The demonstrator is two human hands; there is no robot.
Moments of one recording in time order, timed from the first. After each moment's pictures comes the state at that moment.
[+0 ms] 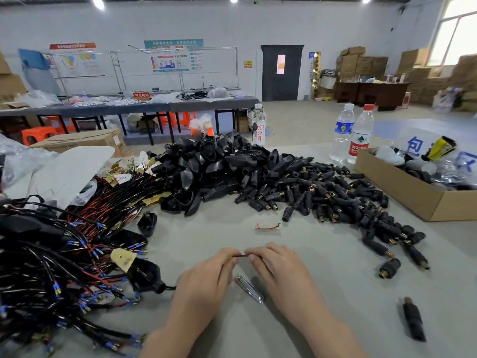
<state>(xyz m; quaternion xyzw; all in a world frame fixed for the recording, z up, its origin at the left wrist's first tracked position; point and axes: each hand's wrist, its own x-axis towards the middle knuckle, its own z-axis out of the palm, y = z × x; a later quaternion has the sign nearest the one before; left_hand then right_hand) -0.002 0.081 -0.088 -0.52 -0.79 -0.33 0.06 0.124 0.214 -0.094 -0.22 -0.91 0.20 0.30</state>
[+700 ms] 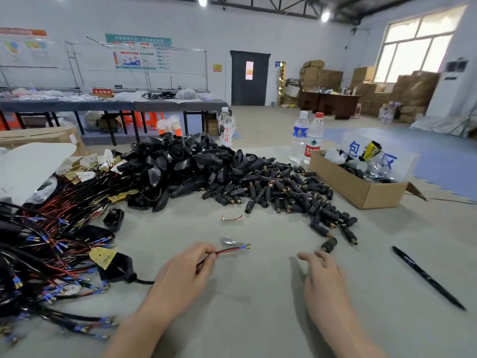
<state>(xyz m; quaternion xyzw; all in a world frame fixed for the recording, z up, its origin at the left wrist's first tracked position) 0.019 0.082 -0.088 -0.55 -0.76 -0.36 -0.01 0.257 0.204 -0.088 -0.51 -0.82 0.16 0.19</state>
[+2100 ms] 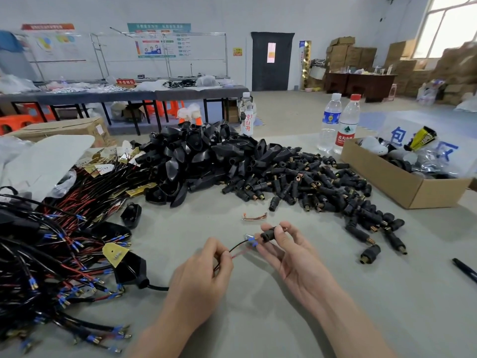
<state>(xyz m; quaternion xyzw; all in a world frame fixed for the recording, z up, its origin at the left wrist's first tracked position) 0.021 0.090 -0.088 -0.48 -0.78 -0.41 0.01 0.149 0.228 -0.073 -0.17 -0.30 0.88 0.34</state>
